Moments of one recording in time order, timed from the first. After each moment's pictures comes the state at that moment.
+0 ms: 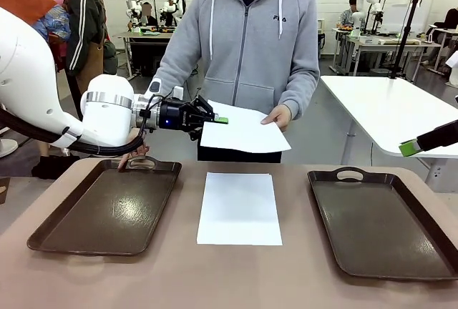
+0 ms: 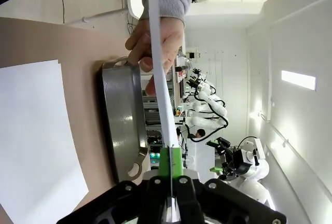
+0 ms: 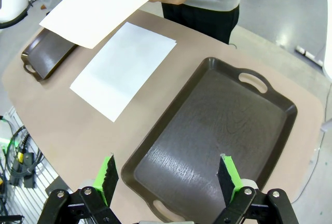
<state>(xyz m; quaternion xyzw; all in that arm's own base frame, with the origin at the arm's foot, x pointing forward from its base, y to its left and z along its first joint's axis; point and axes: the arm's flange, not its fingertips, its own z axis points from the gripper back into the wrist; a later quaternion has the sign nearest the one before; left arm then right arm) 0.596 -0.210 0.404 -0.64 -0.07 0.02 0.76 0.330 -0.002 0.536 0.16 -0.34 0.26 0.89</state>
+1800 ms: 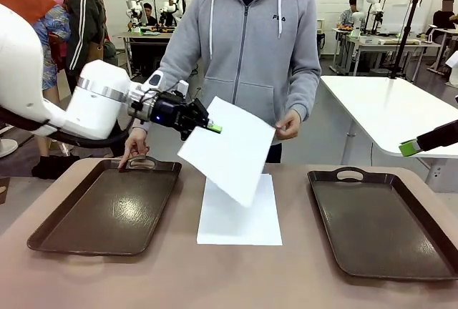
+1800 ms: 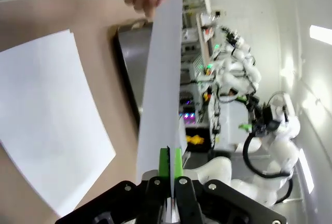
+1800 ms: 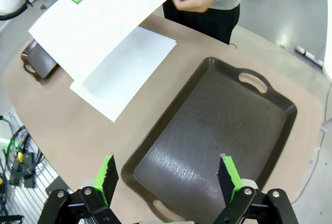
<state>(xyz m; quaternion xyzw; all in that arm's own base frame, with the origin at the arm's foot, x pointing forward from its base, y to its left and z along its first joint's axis) 0.587 -0.197 0.430 -0.57 -0.04 -0.11 0.81 0.330 -0.002 0.536 0.16 -0.34 0.26 0.89</state>
